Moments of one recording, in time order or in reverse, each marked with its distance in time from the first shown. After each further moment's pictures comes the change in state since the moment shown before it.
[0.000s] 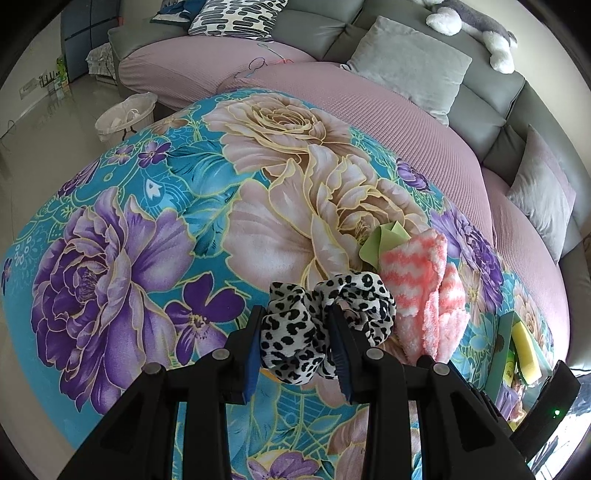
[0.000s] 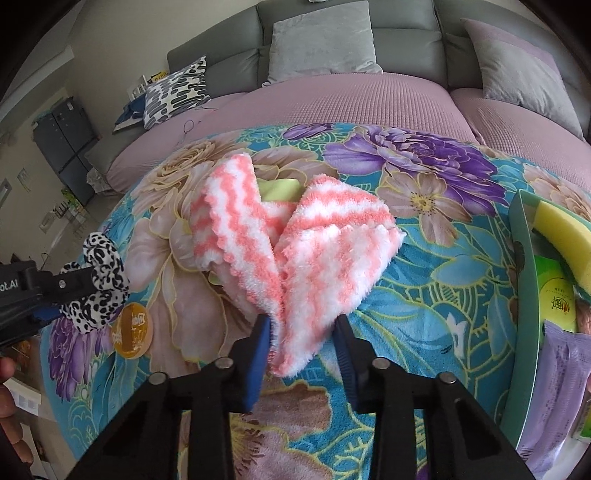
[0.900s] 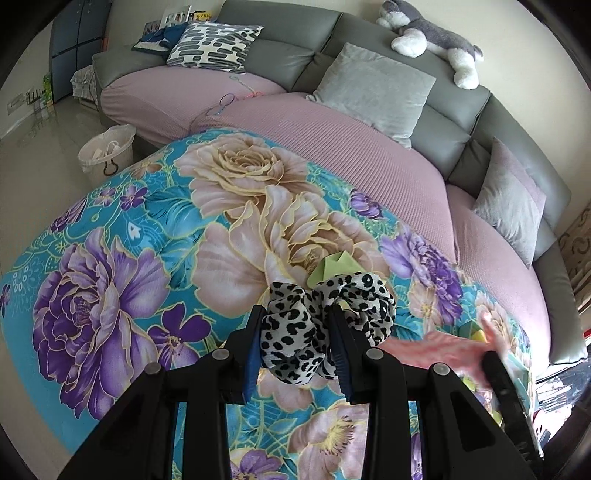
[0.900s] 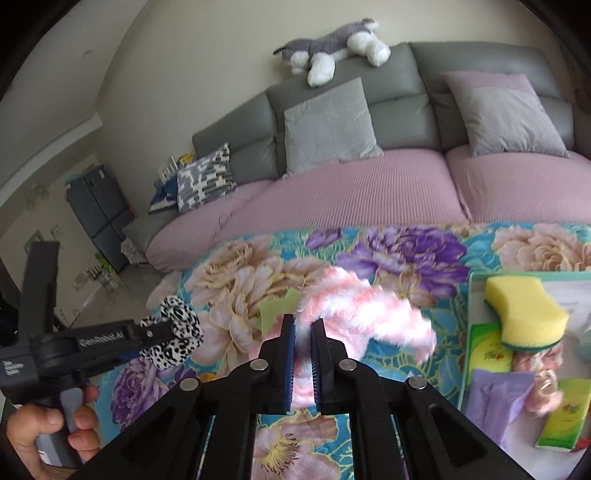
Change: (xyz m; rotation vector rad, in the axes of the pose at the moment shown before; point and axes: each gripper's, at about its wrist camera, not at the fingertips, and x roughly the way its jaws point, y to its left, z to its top) left arm -0.046 -0.028 0.005 0.047 -0.116 -0.095; right arm -0.110 -0.014 0.016 0.070 -0.311 0.137
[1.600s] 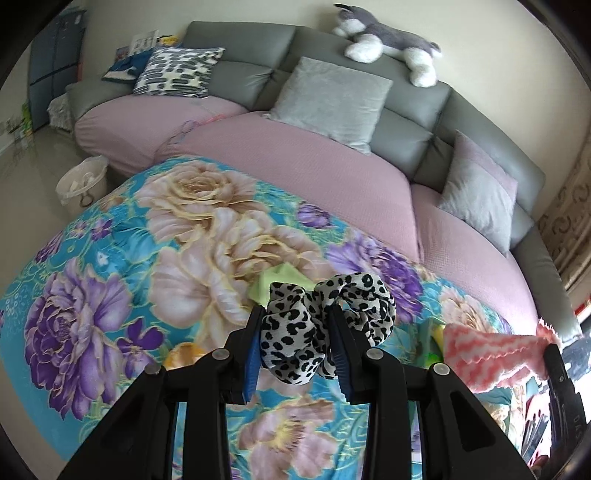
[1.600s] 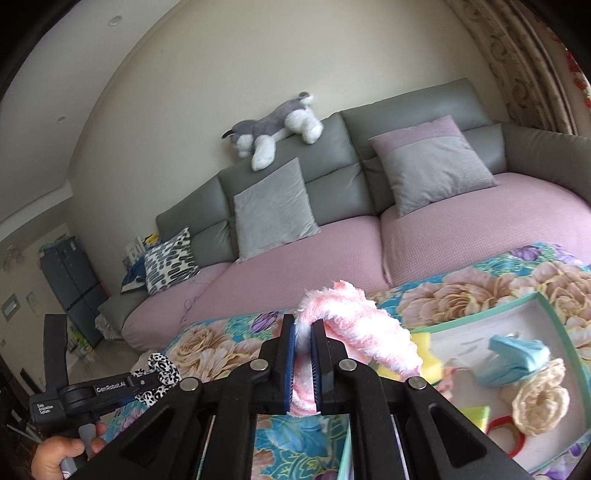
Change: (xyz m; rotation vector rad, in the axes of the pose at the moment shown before) left arm -0.024 -0.065 -0.008 0.107 -0.056 -0.073; right arm -0.117 -0.063 0.027 0.129 -0.285 -0.137
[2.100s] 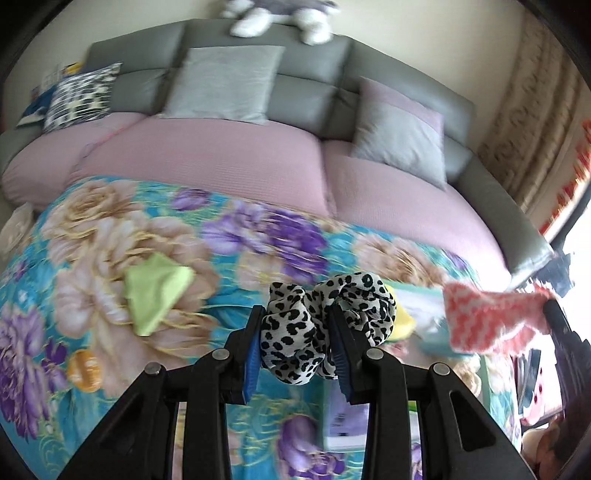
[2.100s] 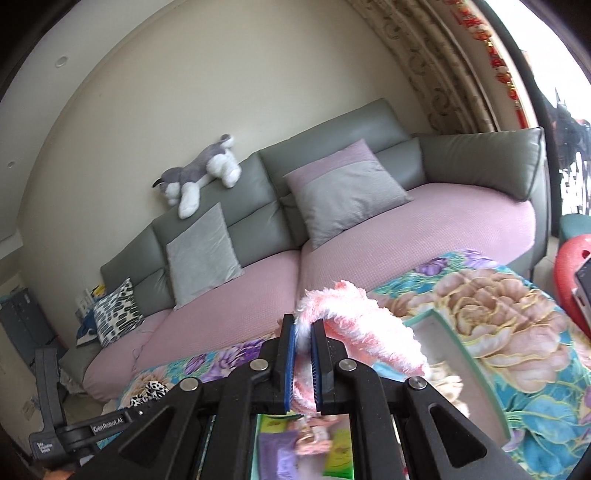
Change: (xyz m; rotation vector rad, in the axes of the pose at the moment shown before) left arm 0.023 -0.125 -0.039 0.268 0.082 -0.194; right arm -0.062 -0.094 0.025 0.138 -0.131 -0.231
